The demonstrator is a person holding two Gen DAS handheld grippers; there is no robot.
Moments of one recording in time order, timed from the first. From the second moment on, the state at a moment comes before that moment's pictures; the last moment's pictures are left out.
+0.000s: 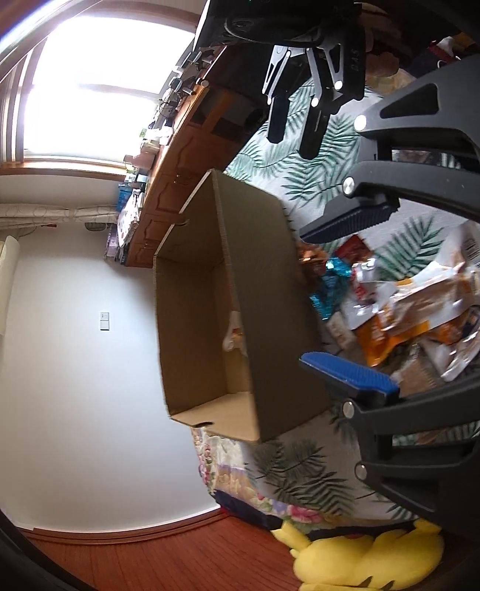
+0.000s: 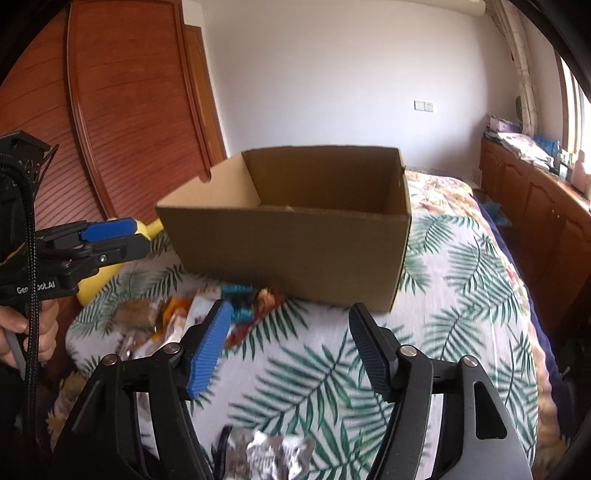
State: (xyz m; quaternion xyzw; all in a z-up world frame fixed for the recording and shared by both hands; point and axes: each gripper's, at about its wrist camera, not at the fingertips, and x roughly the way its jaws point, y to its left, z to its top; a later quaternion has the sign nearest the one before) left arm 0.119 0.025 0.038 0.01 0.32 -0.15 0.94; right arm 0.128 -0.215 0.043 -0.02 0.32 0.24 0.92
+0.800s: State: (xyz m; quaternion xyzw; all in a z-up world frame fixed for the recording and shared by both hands) left arm 0.090 0.023 -0.042 0.02 0.38 -0.13 0.92; right arm 0.073 -0.220 -0.021 -0.04 0.35 0.20 0.91
